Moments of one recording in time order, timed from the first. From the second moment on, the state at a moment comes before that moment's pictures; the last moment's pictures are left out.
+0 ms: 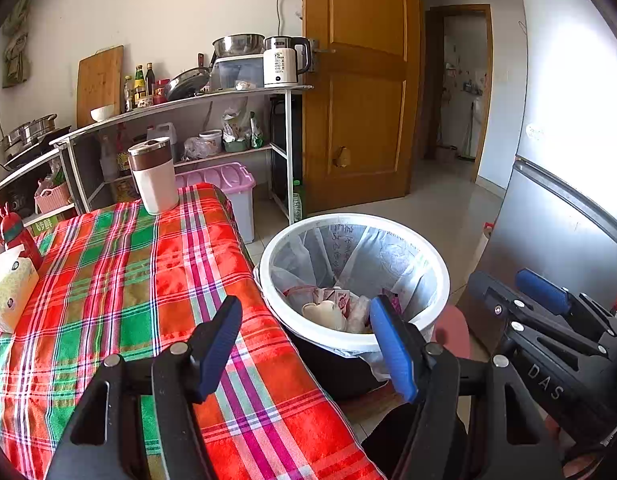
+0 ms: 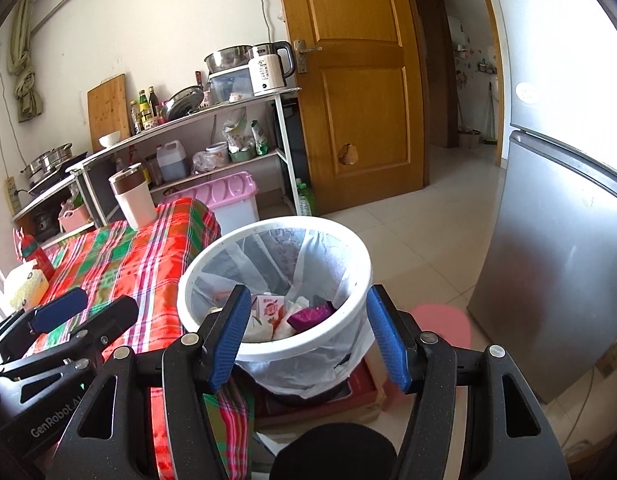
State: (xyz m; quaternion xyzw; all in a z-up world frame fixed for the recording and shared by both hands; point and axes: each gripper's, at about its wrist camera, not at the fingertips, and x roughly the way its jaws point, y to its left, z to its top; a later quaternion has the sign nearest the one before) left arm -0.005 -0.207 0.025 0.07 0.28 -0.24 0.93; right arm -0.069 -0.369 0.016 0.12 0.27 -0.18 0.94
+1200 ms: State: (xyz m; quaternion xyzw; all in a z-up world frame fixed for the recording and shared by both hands) left arm -0.008 -0.200 0.024 0.06 0.29 -0.24 0.92; right arm -0.073 -0.367 0.016 0.12 0.27 -0.18 0.94
